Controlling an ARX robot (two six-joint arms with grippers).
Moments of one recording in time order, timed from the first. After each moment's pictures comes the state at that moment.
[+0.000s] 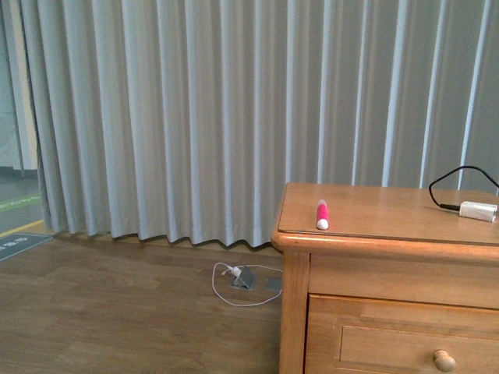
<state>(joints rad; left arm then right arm) 0.00 0.00 0.02 0.00 0.00 0.00 0.00 0.00 0.01 0.00 0.00 0.00</state>
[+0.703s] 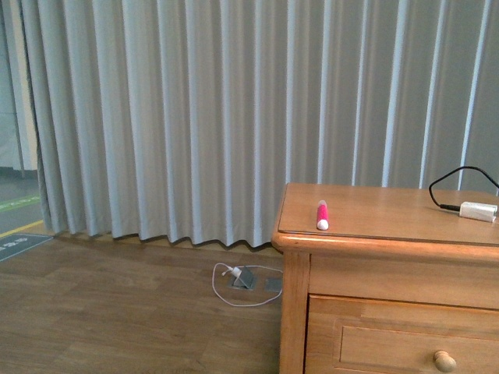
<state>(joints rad) 0.00 0.00 0.02 0.00 0.00 0.00 0.00 0.00 0.01 0.00 0.00 0.00</state>
